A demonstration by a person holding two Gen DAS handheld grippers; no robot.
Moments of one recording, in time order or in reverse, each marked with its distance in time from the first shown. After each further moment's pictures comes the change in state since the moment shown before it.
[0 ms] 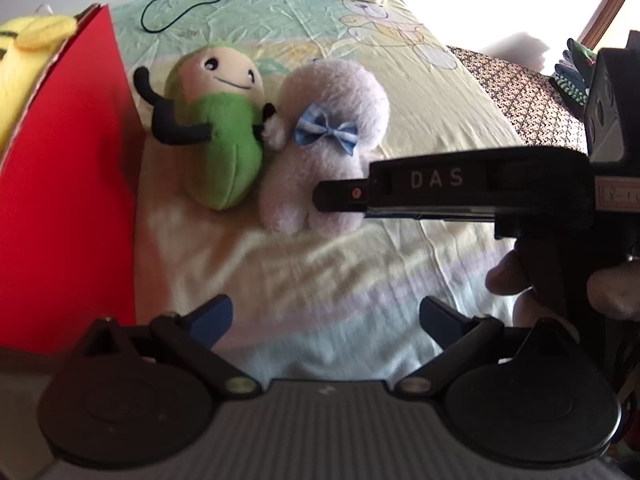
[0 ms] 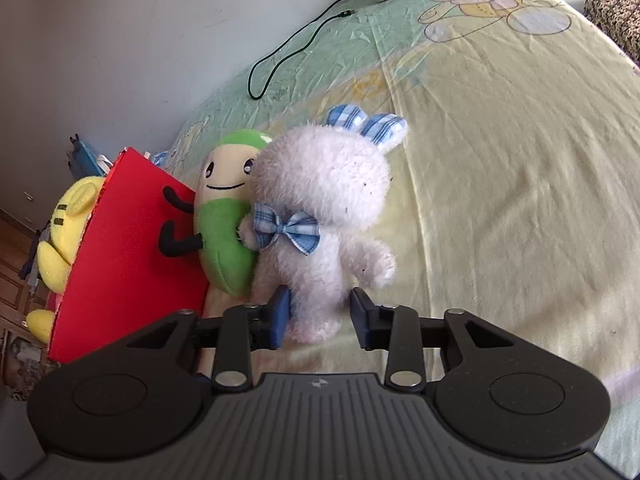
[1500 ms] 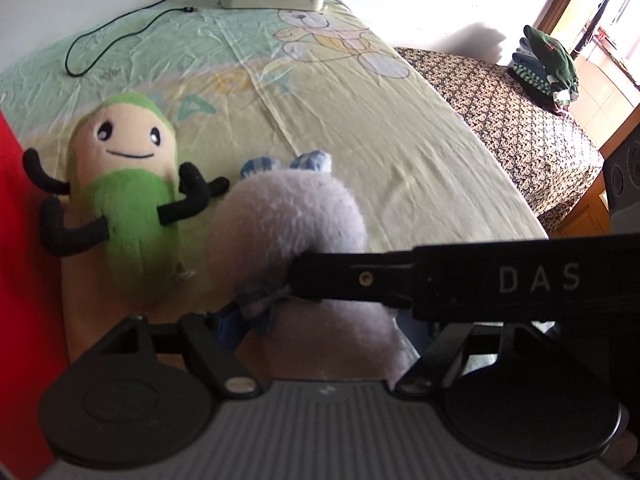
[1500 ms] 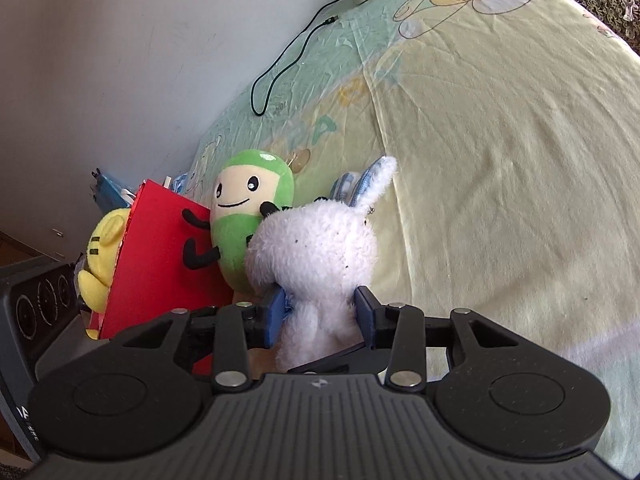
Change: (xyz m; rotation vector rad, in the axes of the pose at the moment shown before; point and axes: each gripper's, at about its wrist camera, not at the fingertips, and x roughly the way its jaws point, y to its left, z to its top) left arm 0.036 -0.024 0.038 0.126 -0.030 -0.098; right arm -0.026 -0.030 0.000 0.135 -0.011 0.098
